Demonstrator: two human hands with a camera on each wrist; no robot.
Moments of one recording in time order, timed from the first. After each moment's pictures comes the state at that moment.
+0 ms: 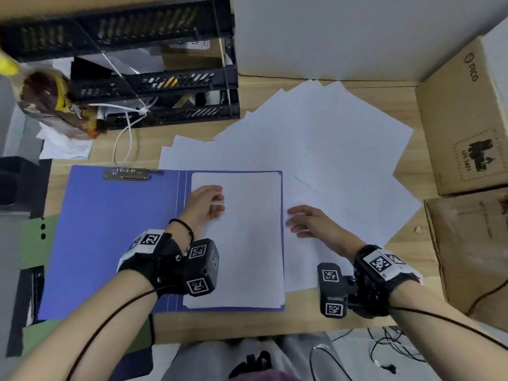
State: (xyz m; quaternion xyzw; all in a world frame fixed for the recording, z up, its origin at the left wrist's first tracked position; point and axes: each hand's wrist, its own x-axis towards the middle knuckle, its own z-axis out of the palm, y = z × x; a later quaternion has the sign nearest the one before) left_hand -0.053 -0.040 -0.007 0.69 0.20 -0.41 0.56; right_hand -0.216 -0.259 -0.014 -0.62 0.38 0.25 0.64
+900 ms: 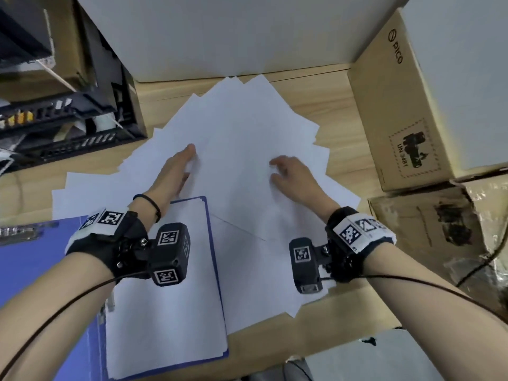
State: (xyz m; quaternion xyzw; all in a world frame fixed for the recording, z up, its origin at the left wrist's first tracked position) left_hand -0.003 -0.210 -0.021 0.76 0.04 -0.44 0.47; right_hand -0.166 -0.416 -0.052 -0.86 0.31 0.11 0.38
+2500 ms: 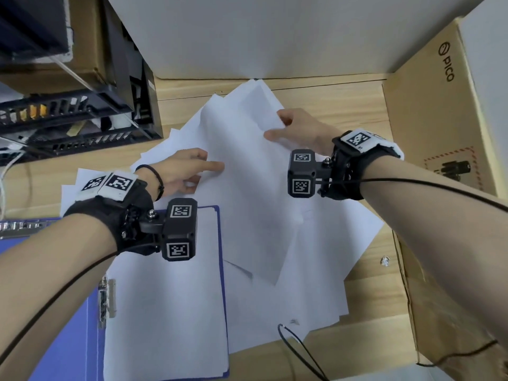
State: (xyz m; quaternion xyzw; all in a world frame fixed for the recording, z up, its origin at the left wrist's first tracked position) left_hand 0.043 -0.219 -0.022 0.74 0.05 -0.57 0.36; right_hand -0.045 -0.466 -0.016 -0.77 0.30 0.21 0.52
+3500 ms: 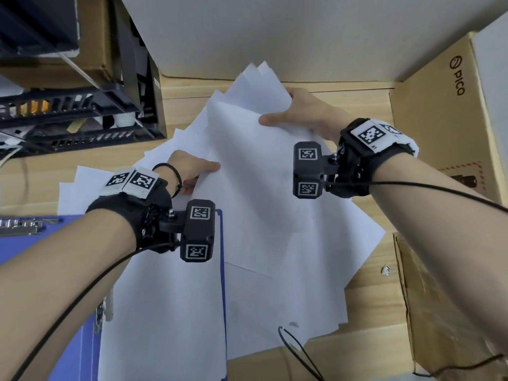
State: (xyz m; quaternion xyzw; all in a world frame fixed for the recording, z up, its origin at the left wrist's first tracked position) left_hand 0.047 -0.224 -0.030 0.80 0.15 -0.47 0.35; right_hand -0.009 -0.466 0.018 -0.79 0.28 0.21 0.50
